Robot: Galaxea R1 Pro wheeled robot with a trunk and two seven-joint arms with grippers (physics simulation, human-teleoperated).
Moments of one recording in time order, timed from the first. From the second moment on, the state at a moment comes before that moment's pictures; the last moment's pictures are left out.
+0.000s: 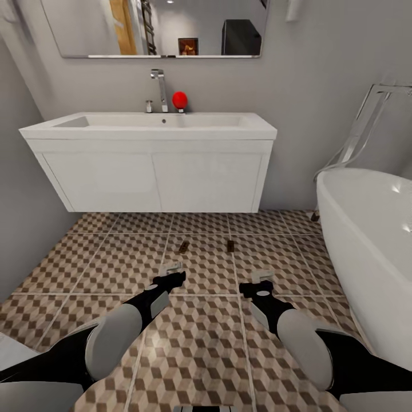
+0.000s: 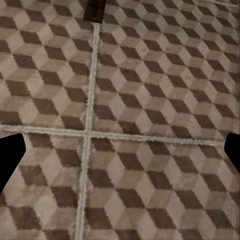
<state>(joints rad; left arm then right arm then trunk) -1.02 -0.17 0.38 -0.04 -0.20 -0.13 0.06 -0.99 0.12 -0.18 -0.01 0.33 -0.07 -0.25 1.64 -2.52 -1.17</state>
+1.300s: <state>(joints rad) -1.02 -0.17 0.38 -0.04 -0.19 -0.12 0.06 -0.99 0.12 -0.18 -0.01 0.33 -0.07 -0.28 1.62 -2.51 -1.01</state>
